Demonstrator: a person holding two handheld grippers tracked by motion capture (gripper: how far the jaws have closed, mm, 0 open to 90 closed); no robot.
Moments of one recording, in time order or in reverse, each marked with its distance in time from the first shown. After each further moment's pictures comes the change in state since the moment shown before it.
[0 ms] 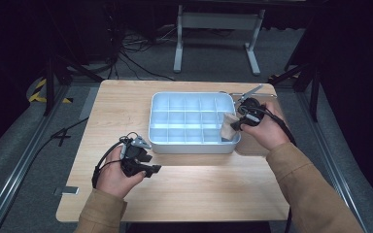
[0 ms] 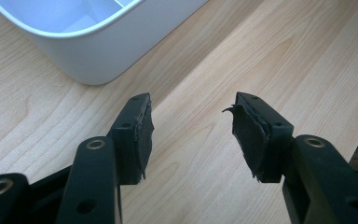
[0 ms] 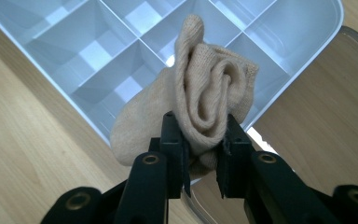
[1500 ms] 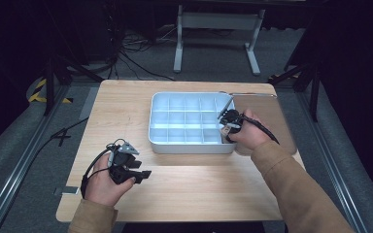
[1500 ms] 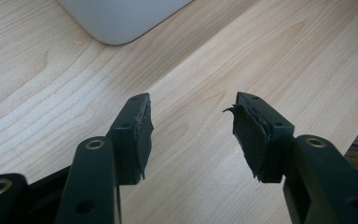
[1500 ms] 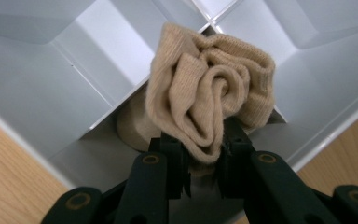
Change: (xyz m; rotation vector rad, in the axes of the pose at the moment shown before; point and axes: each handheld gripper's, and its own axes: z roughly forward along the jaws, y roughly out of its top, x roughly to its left) left arm 0.004 -0.029 -0.015 -0.005 0.031 -0.075; right arm 0.005 0.007 0.078 0.339 0.014 -0.069
